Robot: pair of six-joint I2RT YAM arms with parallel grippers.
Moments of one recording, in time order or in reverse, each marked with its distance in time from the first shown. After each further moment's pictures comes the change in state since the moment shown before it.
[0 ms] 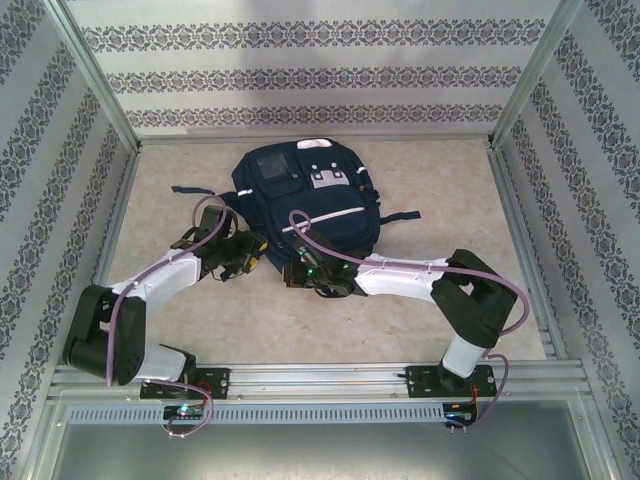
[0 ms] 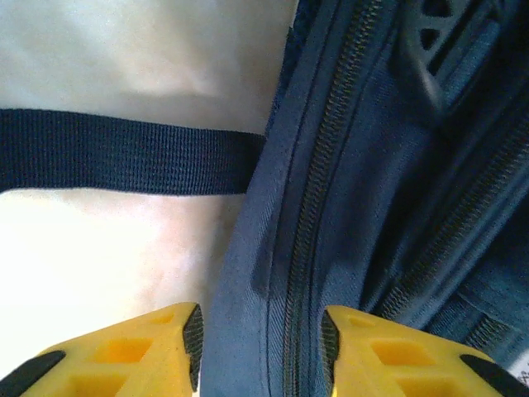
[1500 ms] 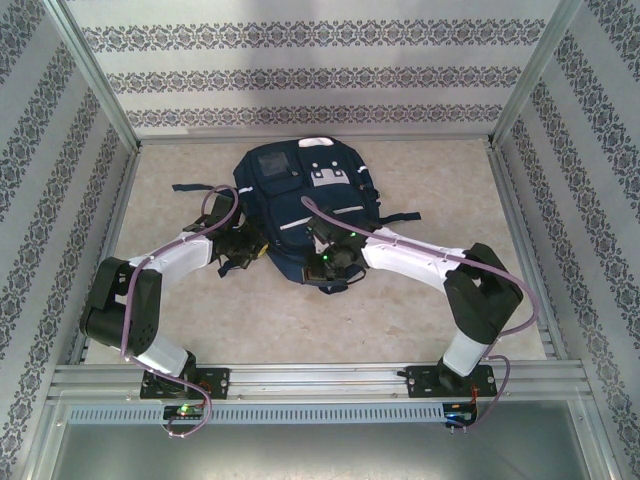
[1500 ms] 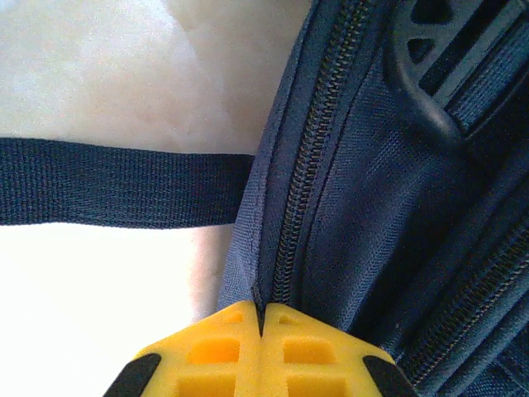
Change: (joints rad) left arm -0.008 0.154 0.139 -0.073 -0.058 0.076; right arm -0.143 -0.016 0.186 -0.559 -0.179 -0.188
